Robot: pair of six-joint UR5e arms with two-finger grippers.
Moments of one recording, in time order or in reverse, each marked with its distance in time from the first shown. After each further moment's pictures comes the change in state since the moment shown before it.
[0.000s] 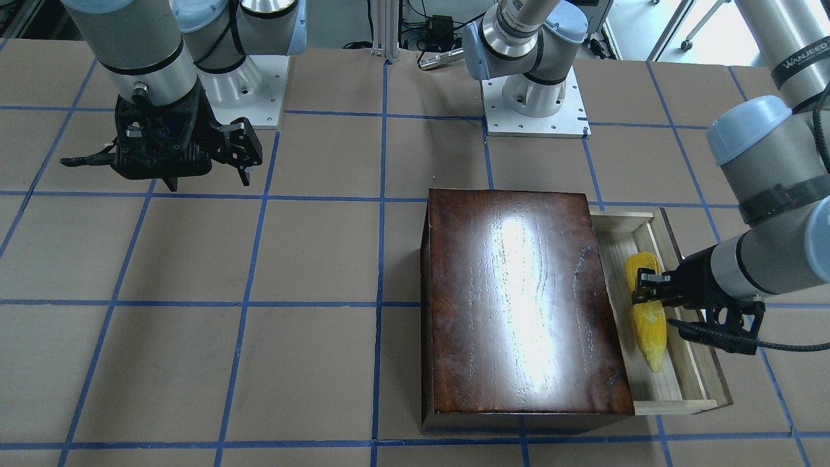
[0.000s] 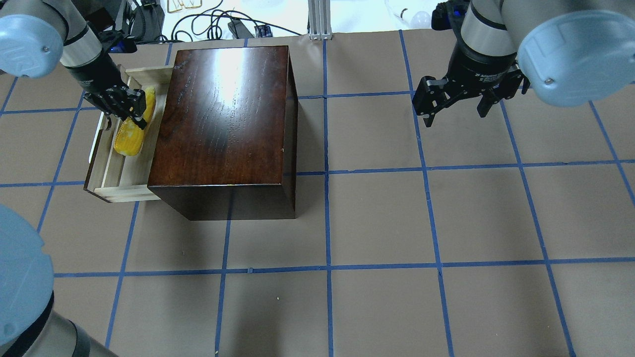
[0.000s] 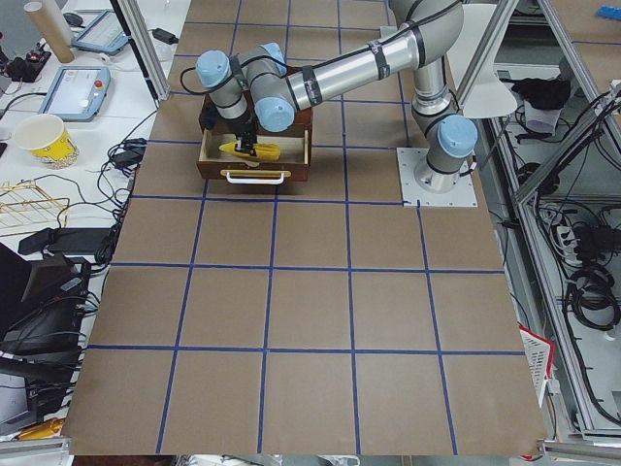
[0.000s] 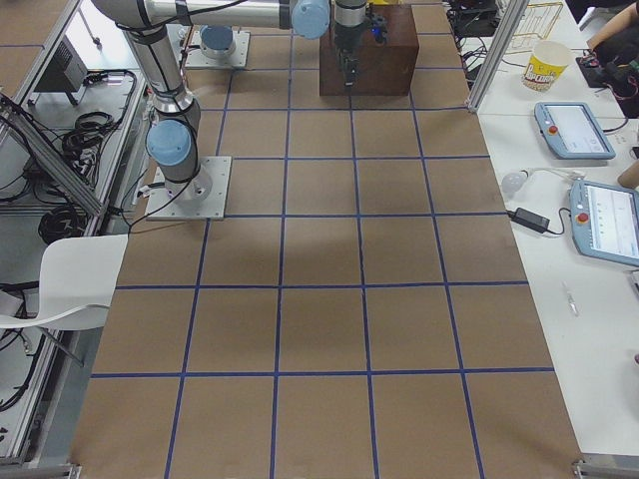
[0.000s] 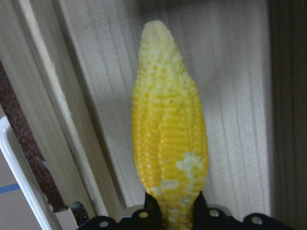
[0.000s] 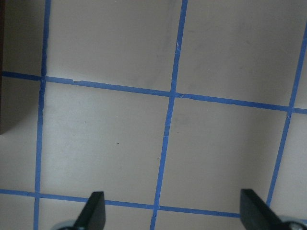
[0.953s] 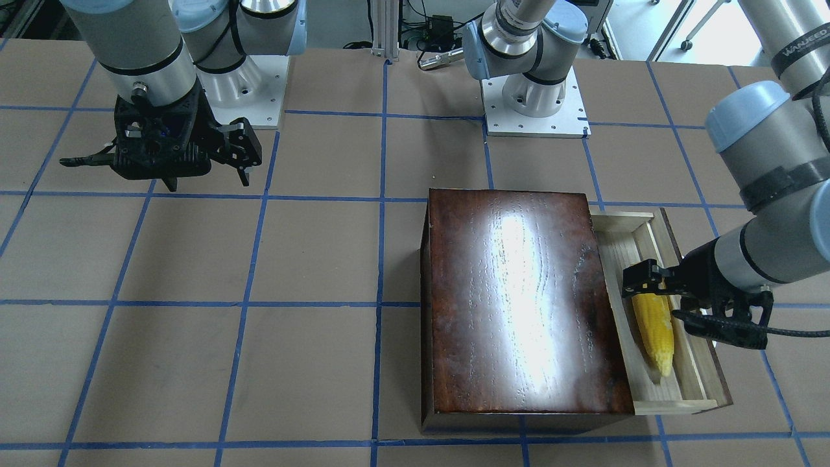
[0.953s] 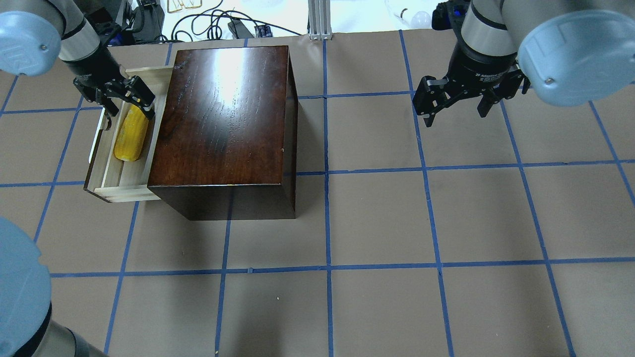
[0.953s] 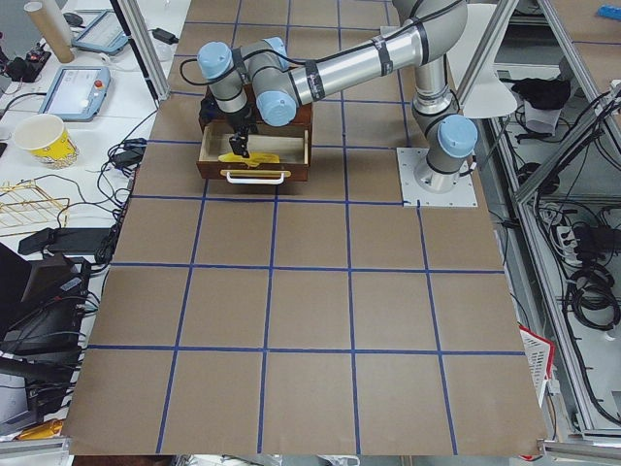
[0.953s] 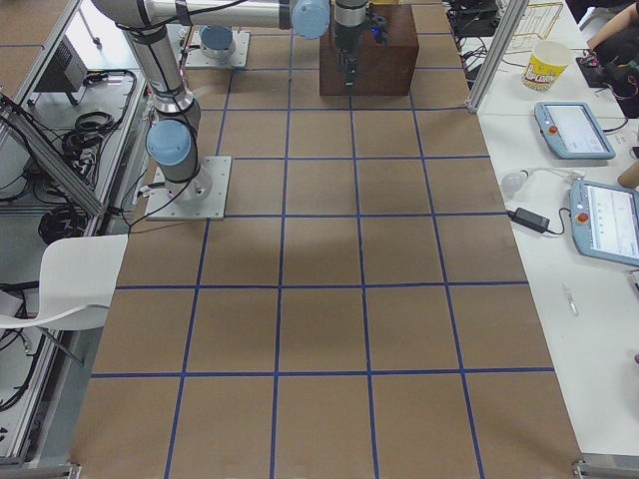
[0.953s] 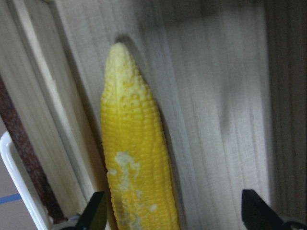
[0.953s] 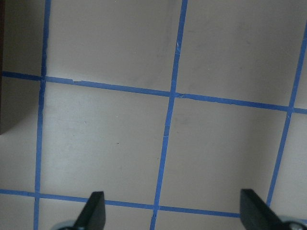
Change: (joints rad) left arm -0.011 0.045 0.006 0.019 -0.002 -0.006; right arm -0.002 0.000 0.000 0.000 0.000 0.000
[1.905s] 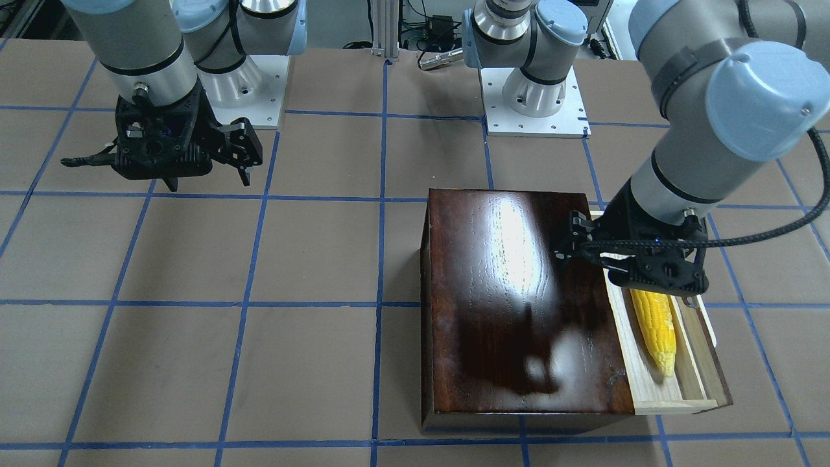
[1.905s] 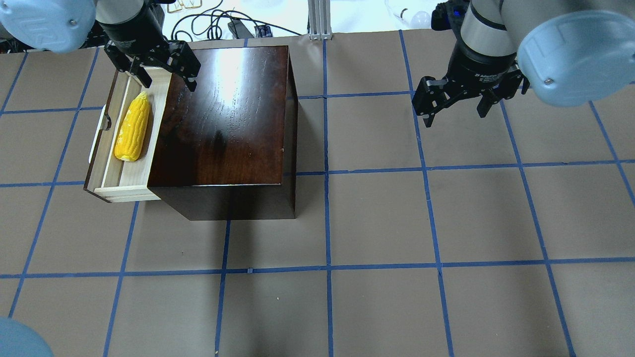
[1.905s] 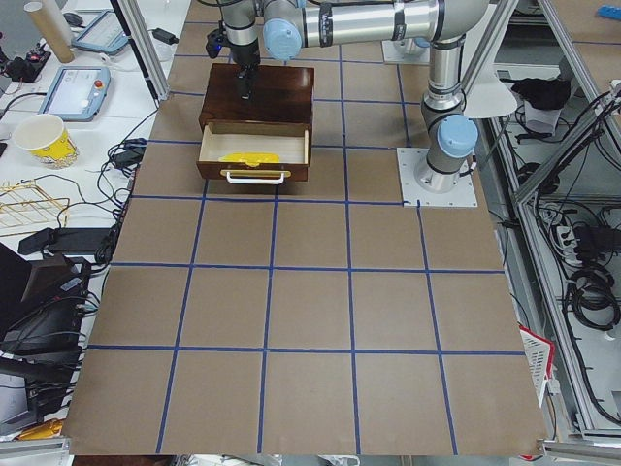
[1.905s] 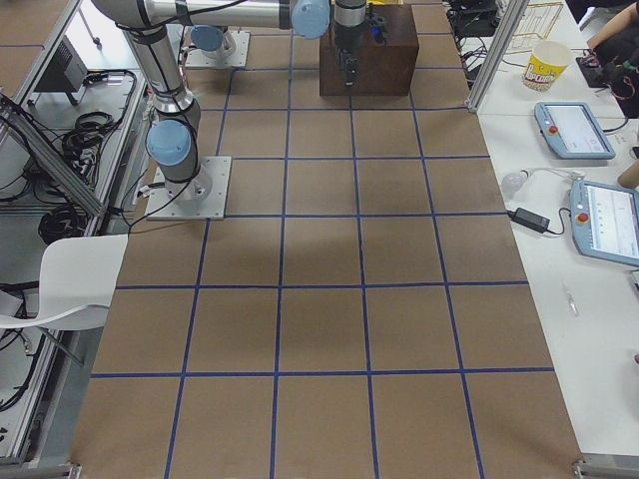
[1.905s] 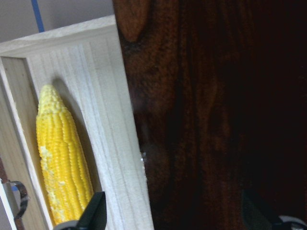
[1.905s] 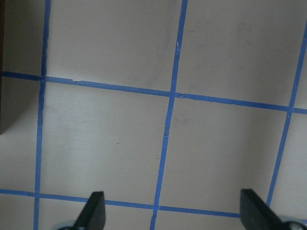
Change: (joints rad) left arm -0.229 0.113 0.054 -0.056 0.008 -0.307; right arm 0.001 0.000 0.000 0.000 0.000 0.000
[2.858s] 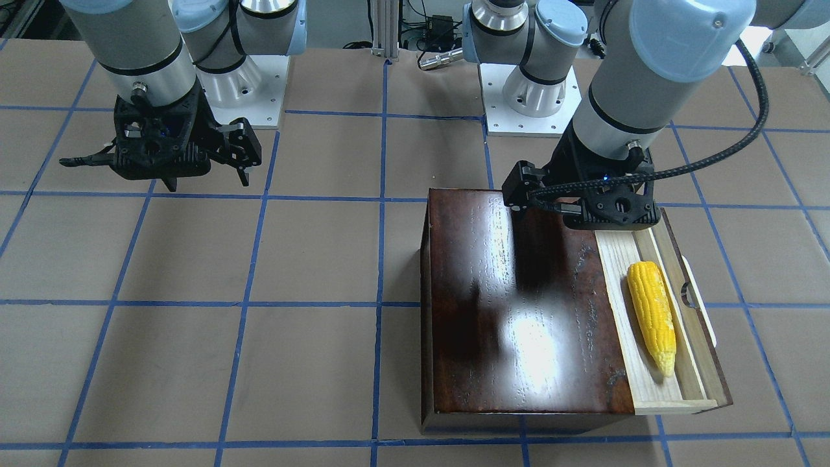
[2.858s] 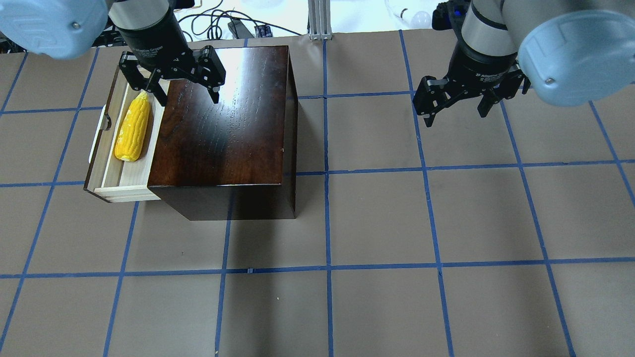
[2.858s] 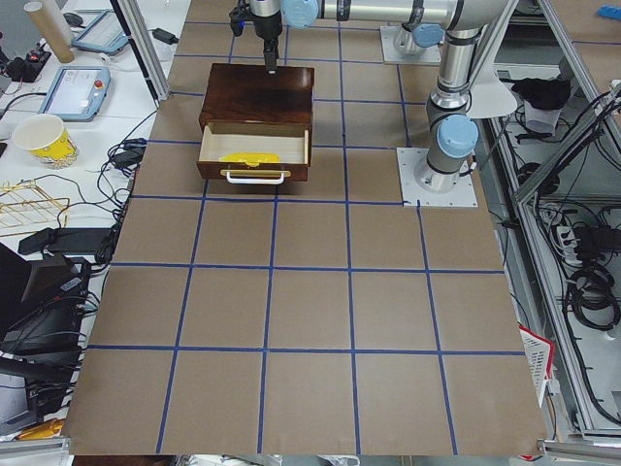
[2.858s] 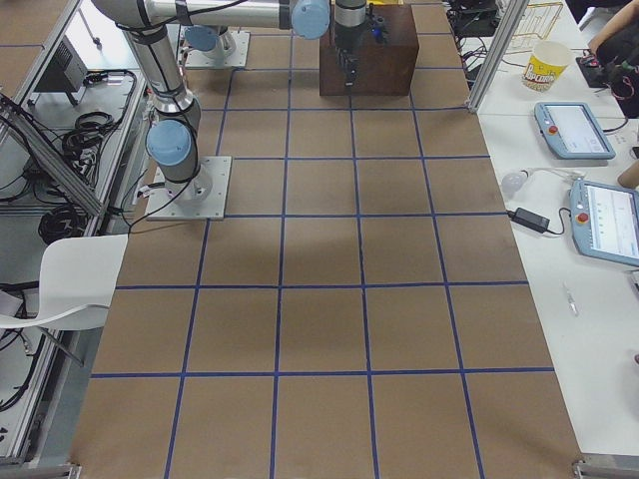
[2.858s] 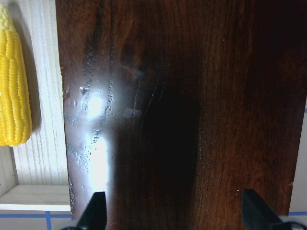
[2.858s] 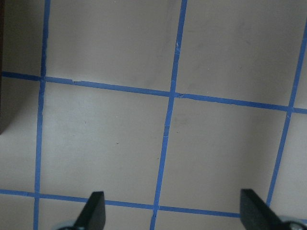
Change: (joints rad) left arm -0.078 0.076 -0.030 -0.097 0.007 -0.226; right arm -0.001 0.000 0.000 0.000 0.000 0.000
